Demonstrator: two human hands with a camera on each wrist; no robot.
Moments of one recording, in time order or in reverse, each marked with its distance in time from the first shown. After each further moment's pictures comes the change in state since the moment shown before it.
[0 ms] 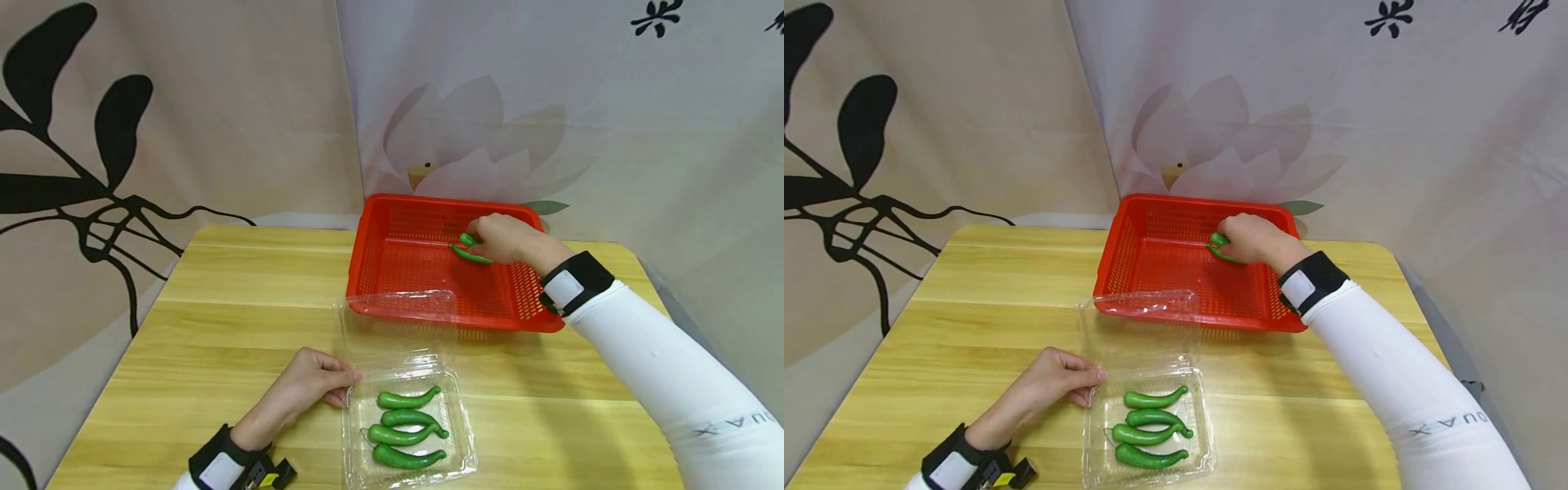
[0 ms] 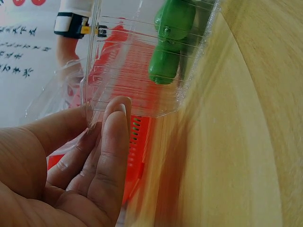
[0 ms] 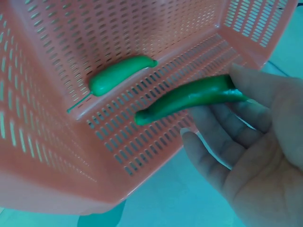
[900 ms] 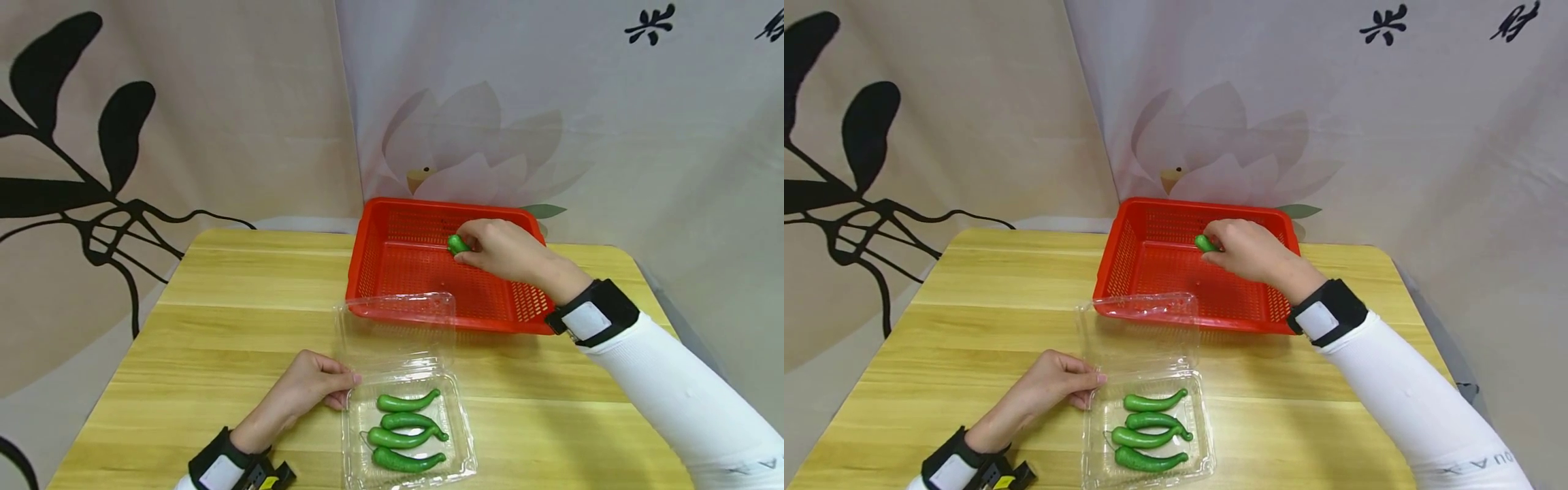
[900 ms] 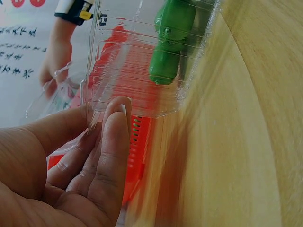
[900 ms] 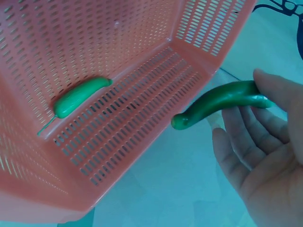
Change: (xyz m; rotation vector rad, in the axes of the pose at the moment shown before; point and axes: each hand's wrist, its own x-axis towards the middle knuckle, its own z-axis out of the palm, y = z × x) left_hand -0.001 0.000 0.001 -0.011 -0.006 0.012; right_hand -0.038 -0.031 -0.006 0.123 0.223 -0.103
